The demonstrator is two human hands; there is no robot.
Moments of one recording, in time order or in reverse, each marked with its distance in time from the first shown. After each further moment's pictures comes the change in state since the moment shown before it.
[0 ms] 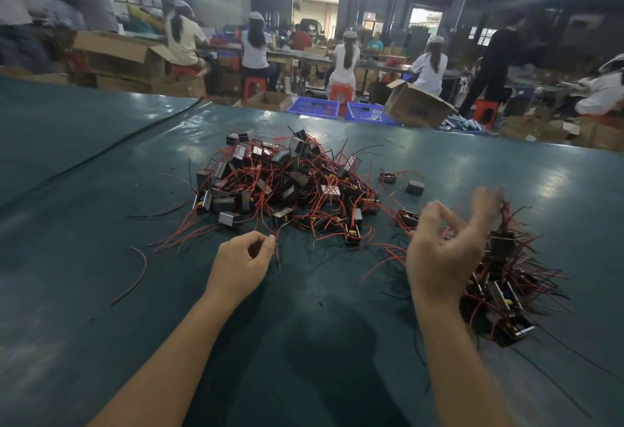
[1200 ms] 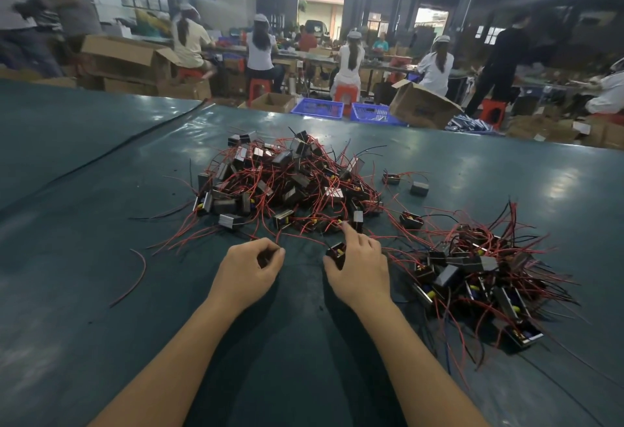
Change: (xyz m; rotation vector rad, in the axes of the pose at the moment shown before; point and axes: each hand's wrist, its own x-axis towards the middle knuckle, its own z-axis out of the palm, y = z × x) left_hand -0.005 0.002 0.003 0.079 -0.086 0.084; right_hand -0.045 0.054 0.047 -0.852 -0.907 -0.060
